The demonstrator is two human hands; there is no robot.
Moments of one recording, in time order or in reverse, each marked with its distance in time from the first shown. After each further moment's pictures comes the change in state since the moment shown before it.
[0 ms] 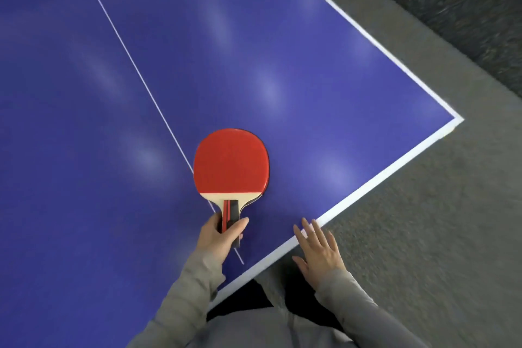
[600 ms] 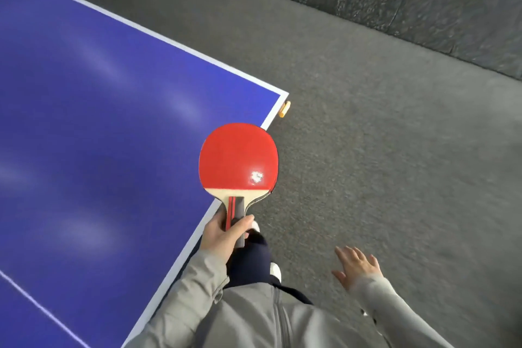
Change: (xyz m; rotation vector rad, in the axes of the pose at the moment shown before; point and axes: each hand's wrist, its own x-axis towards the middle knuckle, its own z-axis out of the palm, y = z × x) left_hand -0.045 0.050 0.343 0.251 -0.378 0.067; right_hand -0.132 0.333 0.077 0.334 -0.223 0.563
